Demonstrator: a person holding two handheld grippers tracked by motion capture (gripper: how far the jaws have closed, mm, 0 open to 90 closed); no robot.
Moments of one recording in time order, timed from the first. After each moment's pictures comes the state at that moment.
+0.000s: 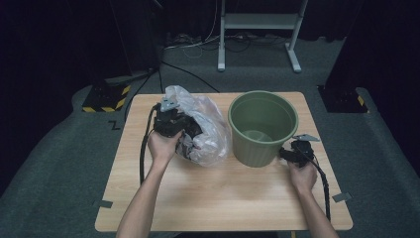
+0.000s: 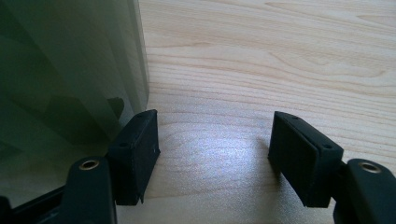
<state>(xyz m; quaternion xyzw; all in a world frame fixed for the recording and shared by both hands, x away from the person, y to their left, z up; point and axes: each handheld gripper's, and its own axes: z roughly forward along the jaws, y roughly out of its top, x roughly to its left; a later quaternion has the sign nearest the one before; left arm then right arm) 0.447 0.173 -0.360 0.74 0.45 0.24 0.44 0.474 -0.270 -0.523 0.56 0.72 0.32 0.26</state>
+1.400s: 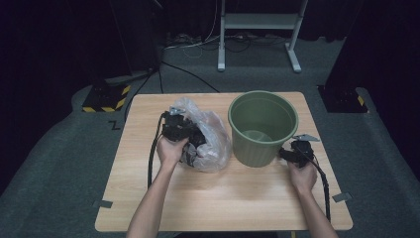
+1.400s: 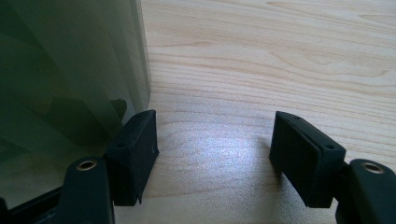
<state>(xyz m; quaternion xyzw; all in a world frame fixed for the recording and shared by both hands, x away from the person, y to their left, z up) 0.474 0.166 -0.415 0.74 0.51 0.19 0.40 0.474 -0.270 -0.523 0.56 0.72 0.32 0.26</state>
